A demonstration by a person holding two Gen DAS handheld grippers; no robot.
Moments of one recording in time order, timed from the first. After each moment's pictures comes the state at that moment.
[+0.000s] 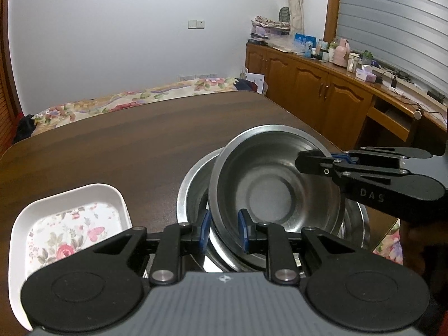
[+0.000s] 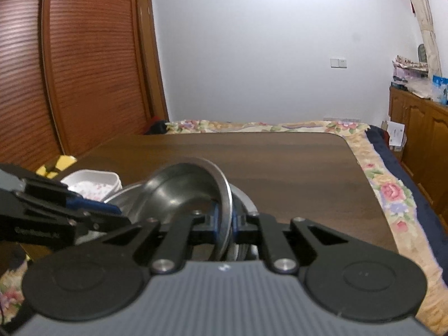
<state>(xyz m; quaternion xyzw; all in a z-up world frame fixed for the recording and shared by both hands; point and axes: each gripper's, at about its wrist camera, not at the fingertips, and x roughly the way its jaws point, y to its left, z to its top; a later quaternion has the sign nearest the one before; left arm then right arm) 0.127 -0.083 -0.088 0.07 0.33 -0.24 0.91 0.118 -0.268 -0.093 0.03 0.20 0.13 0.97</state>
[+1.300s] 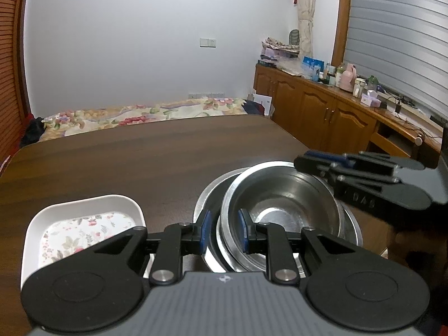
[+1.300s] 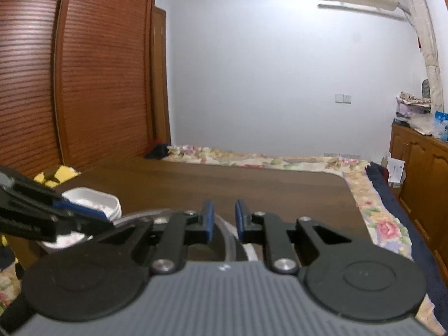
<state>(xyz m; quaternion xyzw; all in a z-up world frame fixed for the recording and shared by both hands) 0.112 -0.061 -0.075 0.03 0.29 -0.22 0.93 0.119 -0.266 -0.083 0.01 0.14 0.14 0.98</state>
